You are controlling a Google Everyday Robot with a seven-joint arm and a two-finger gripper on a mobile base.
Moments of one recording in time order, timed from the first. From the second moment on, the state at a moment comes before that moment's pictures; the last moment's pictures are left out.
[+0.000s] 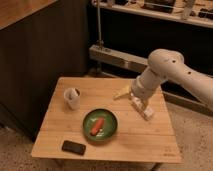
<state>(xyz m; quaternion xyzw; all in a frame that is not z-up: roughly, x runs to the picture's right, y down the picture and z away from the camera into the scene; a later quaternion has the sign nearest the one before) 0.113 0.063 0.657 -0.14 -0.36 -0.53 0.75</state>
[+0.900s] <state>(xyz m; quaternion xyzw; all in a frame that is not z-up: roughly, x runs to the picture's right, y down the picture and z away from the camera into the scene) 0.113 0.063 0.657 -0.14 -0.36 -0.53 0.75</state>
